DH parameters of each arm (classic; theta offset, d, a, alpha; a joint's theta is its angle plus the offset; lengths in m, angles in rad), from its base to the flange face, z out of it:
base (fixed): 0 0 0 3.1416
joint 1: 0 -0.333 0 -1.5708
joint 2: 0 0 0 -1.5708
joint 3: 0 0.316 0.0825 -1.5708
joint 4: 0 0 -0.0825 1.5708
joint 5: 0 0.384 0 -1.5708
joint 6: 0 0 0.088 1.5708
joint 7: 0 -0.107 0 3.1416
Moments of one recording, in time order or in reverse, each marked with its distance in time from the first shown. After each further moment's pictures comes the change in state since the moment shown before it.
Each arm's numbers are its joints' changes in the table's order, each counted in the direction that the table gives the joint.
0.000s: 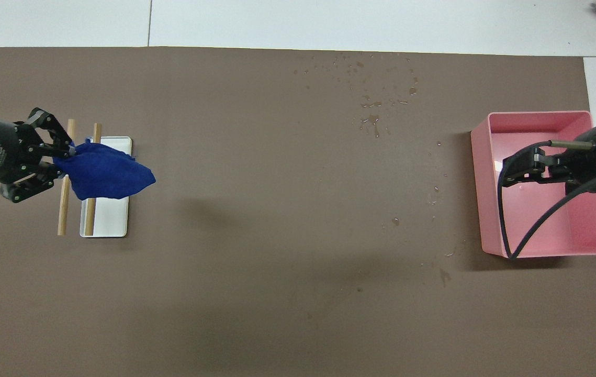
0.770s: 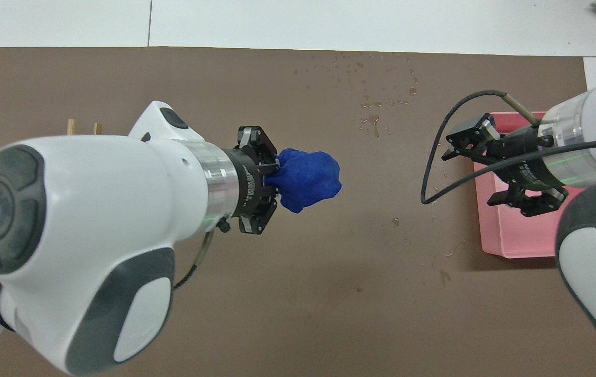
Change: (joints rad) left arm 0.344 -0.023 -0.107 0.022 -0.007 -0.354 0.660; right arm -0.086 -0.009 0.031 0.001 0.192 -0.115 -0.777
